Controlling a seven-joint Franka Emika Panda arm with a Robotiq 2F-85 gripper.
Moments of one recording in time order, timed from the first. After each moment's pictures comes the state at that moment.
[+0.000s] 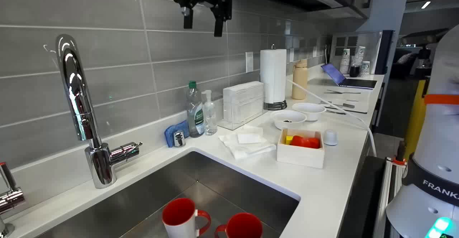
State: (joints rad) arm 0.12 -0.34 0.11 -2.16 0.19 1.91 0.13
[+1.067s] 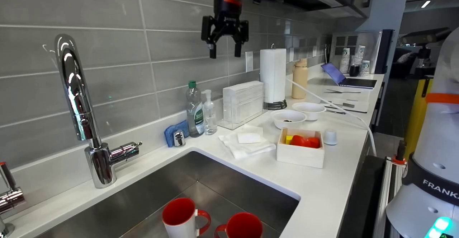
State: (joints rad) arm 0.00 -0.29 0.08 -2.28 0.01 2.11 0.20
